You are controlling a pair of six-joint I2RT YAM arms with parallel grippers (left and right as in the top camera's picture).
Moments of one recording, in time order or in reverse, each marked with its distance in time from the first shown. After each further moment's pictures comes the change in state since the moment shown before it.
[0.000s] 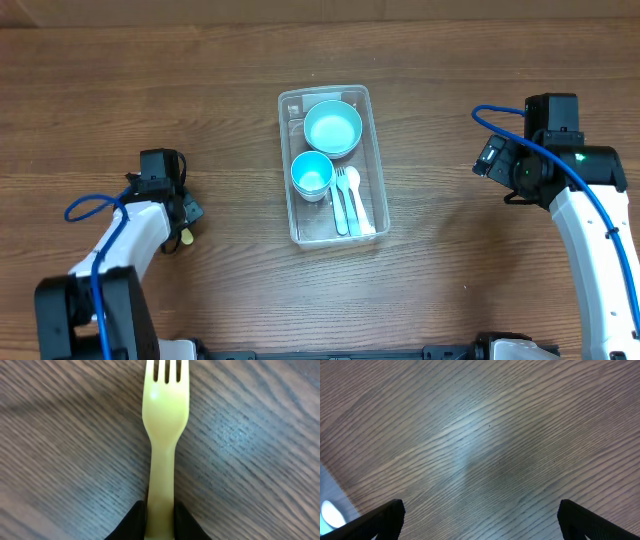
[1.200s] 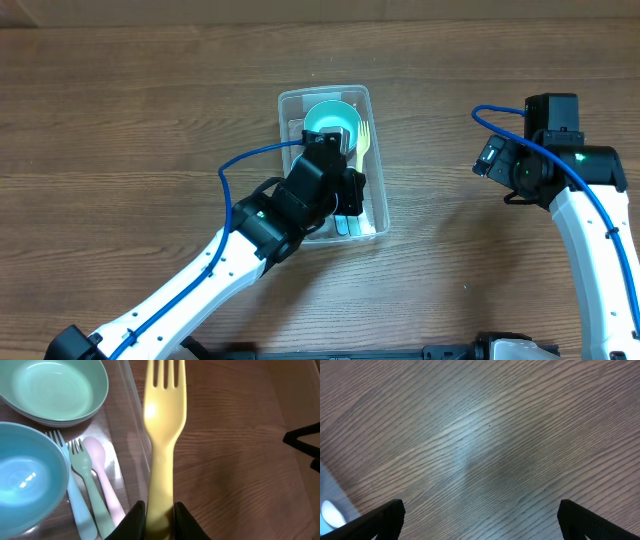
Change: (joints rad) left arm -0.848 -0.183 0.254 0.155 0.282 -0.215; right arm 0.000 0.000 0.000 0.000 0.000 0.000
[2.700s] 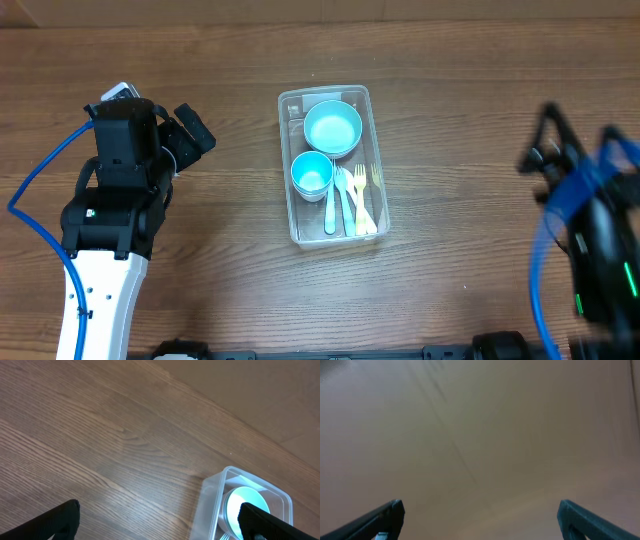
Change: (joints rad) left arm 0.677 -0.227 0.199 -0.443 -0.196 0.132; right arm 0.152 -0.753 -0.137 0.649 0.006 0.001
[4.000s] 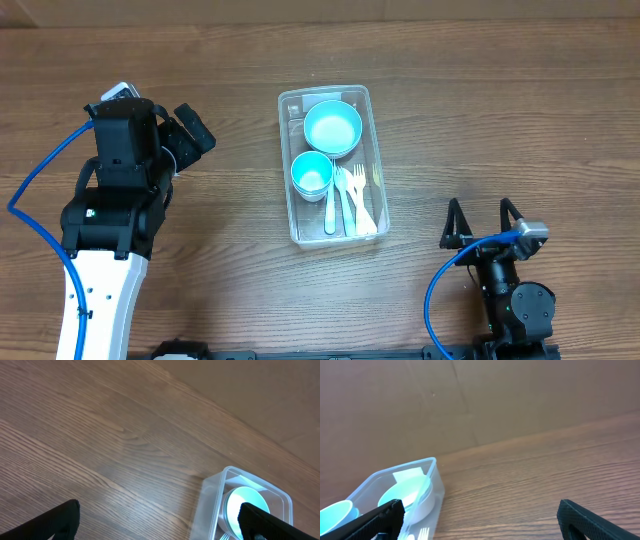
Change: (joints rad) left arm 0.000 0.000 0.000 0.000 0.000 0.000; right arm -0.003 -0.599 -1.067 0.384 -0.167 -0.187
